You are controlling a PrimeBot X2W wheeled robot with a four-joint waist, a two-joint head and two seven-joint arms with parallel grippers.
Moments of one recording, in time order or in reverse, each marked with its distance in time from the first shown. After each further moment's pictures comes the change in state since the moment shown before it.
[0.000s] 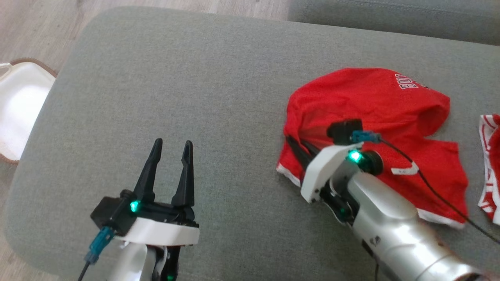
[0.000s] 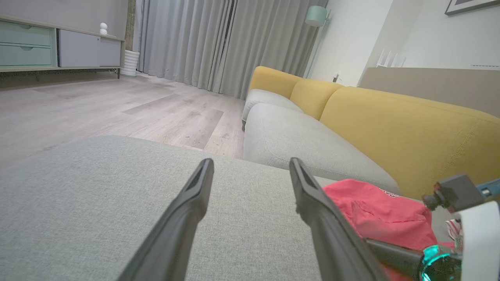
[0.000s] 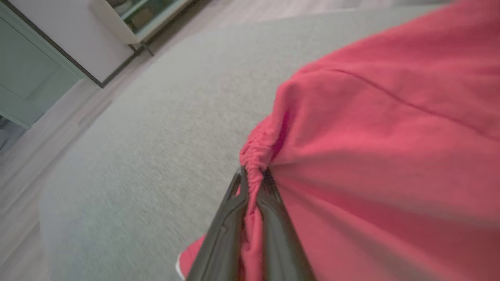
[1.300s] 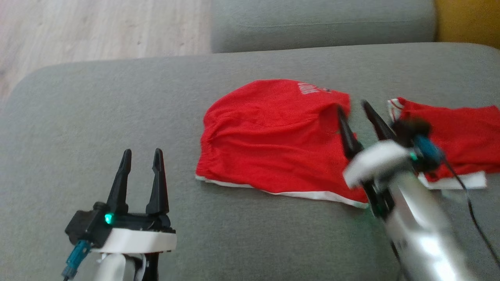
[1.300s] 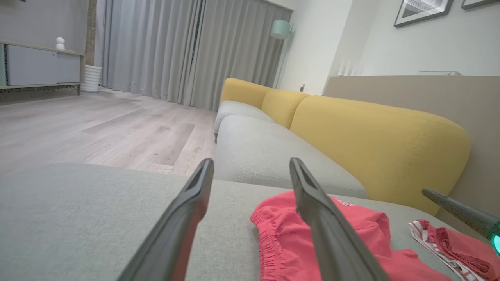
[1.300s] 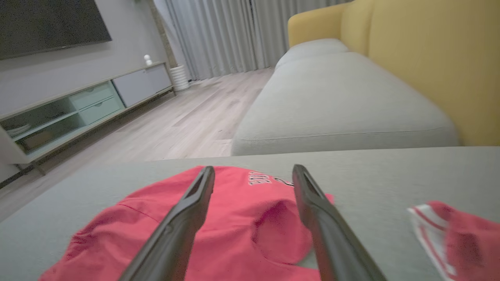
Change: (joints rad) left arm 0.060 -0.001 0.125 -0.017 0.039 0.000 0.000; right arm 0.034 -0.001 -0.396 0.013 -0.335 0.000 -0.247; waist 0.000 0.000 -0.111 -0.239
